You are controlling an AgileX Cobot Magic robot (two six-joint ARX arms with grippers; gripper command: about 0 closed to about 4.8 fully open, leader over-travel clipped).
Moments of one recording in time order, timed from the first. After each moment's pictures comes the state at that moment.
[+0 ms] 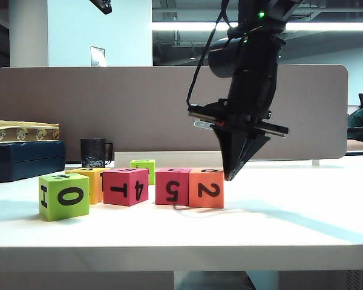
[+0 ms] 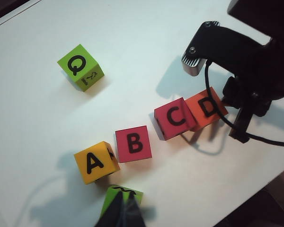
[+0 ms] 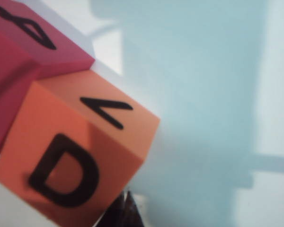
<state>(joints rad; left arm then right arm) -0.54 1.50 1.78 -1.12 0.00 0.12 0.50 2.03 1.66 -0.98 -0.16 0.08</state>
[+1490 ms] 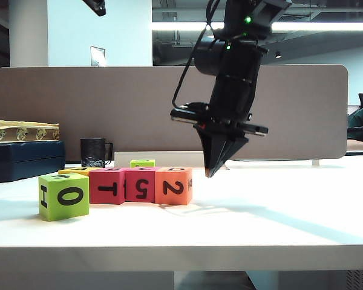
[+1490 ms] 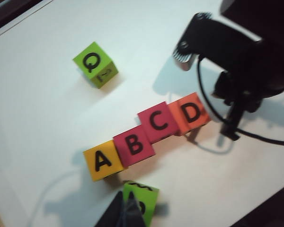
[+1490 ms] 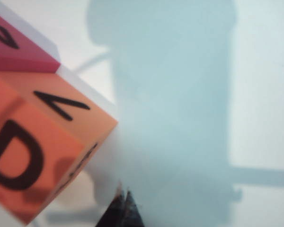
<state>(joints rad) -0.54 1.50 1.78 -1.13 -0.06 0.14 0.54 2.07 1.70 -0.87 -0.11 0.10</state>
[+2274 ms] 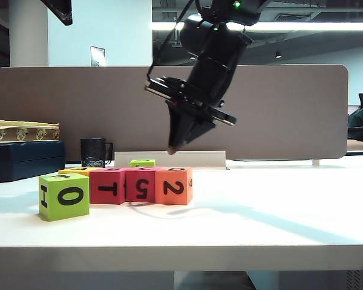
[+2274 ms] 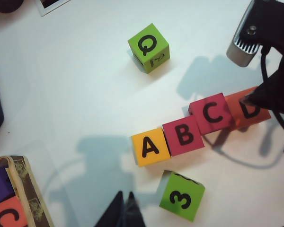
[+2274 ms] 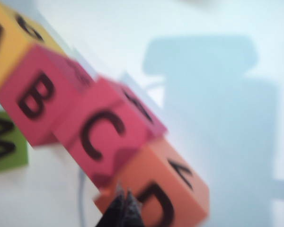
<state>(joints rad) -0.39 1.50 1.78 -1.14 -0.08 0.19 0.58 2.07 1.75 -0.74 -0.26 0.09</state>
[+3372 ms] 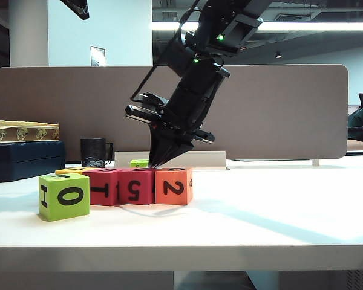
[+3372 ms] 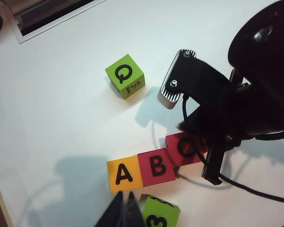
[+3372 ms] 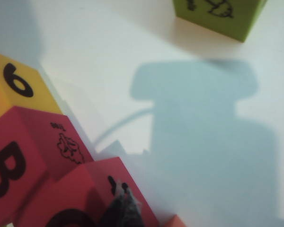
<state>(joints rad) -0.39 1.50 1.78 -1.07 0.02 0.16 0.62 2.17 1.75 -0.53 -0.24 0.10</state>
